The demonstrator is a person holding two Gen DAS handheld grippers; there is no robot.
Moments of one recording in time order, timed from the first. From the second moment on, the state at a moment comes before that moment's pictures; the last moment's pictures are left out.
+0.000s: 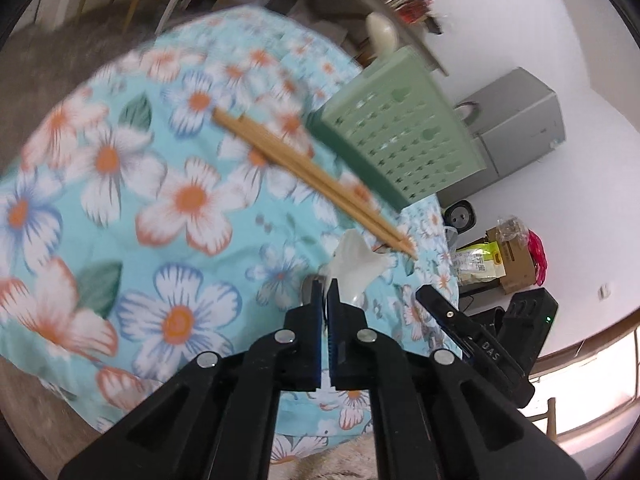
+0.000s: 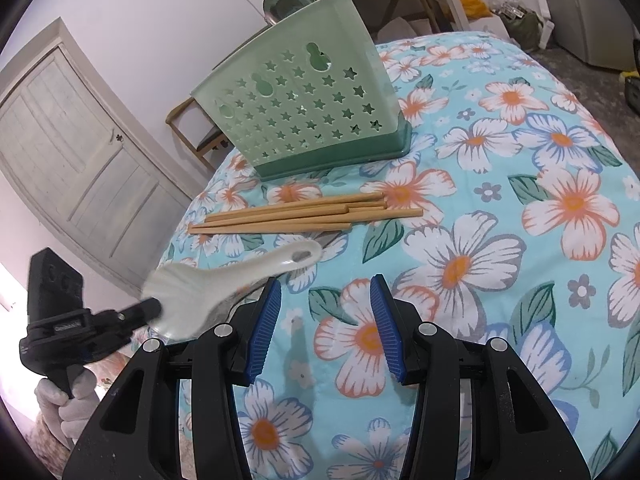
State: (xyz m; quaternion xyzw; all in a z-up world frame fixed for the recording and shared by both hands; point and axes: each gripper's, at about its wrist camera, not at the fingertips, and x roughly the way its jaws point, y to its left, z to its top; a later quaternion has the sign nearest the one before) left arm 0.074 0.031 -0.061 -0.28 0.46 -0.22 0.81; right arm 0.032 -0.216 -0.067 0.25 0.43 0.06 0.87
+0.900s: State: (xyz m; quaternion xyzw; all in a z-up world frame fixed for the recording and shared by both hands) left arm 0.057 0.098 -0.020 -0.29 0.35 -0.23 0.86; right arm 0.013 -0.158 -0.051 0.02 0.41 0.08 0.91
